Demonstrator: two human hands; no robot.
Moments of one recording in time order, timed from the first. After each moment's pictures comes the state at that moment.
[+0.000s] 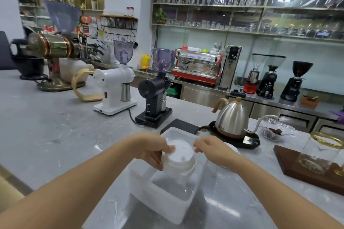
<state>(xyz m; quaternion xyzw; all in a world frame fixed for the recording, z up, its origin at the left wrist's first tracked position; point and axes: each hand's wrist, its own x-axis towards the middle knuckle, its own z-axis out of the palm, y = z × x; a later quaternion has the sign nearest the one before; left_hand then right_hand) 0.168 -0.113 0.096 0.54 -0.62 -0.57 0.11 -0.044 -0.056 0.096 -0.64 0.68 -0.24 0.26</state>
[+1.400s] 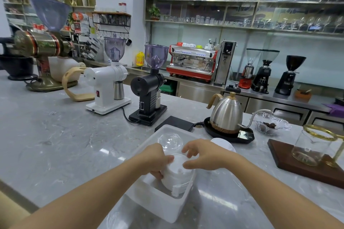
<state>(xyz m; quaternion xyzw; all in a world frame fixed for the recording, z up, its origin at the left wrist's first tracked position) 0.134 -0.110 0.042 0.60 -0.69 -0.39 0.11 -0.046 -0.051 0.095 -0.74 0.65 -0.06 0.19</state>
